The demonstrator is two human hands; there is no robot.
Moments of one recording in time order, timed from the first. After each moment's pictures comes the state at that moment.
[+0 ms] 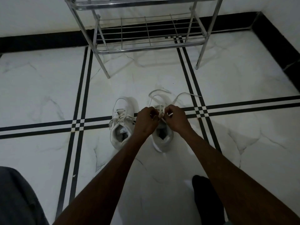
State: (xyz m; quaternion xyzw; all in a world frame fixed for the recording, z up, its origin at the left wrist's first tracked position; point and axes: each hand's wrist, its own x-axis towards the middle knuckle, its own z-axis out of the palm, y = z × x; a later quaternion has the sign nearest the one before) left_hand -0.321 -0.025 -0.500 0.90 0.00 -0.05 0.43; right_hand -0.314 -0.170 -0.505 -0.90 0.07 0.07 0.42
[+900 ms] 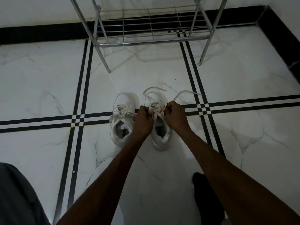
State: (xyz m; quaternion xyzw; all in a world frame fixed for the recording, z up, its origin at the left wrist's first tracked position) left_hand -0.335 -0.016 -0.511 0.85 0.11 -0.07 0.51; right_hand -0.316 -0.151 -0.504 -0.88 0.14 0.04 0.46
